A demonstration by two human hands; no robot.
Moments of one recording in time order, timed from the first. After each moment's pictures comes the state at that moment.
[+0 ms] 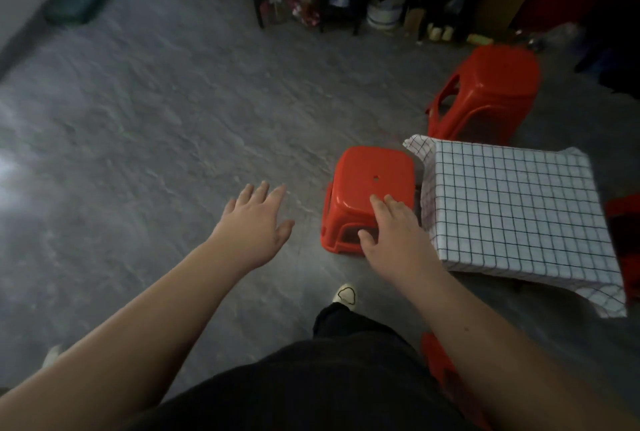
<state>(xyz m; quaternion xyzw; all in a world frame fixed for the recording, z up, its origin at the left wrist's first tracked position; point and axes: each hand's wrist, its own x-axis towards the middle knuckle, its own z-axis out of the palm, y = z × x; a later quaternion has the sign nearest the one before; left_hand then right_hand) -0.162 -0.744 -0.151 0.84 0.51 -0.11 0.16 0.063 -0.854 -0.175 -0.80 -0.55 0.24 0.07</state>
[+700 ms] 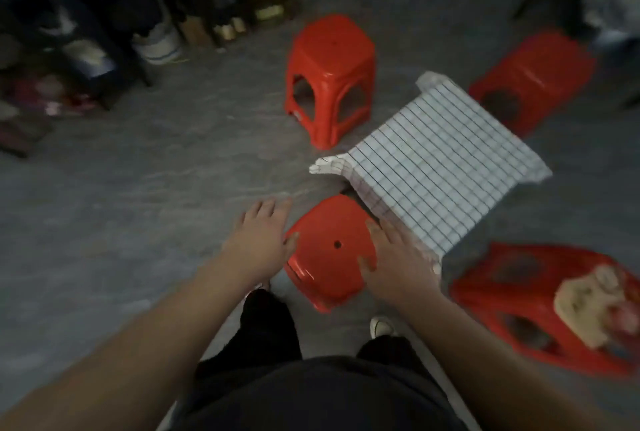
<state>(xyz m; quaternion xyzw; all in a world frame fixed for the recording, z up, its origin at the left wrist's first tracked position) 0.112 -0.377 -0.223 0.96 0.11 -0.20 0.14 0.158 -0.620 -0.219 -0.94 -0.17 0.27 0.11</state>
